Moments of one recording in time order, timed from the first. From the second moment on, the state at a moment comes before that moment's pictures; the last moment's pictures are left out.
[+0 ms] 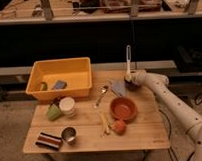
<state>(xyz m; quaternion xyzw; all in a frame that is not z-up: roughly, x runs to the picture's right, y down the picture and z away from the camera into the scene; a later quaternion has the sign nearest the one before) 0.214 -0.045 0.963 0.22 -0.05 -0.73 0.65</state>
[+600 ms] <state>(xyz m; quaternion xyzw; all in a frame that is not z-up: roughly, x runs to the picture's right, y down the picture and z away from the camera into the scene) 0.267 -0.030 0.934 0.19 -0.04 -0.72 0.67</state>
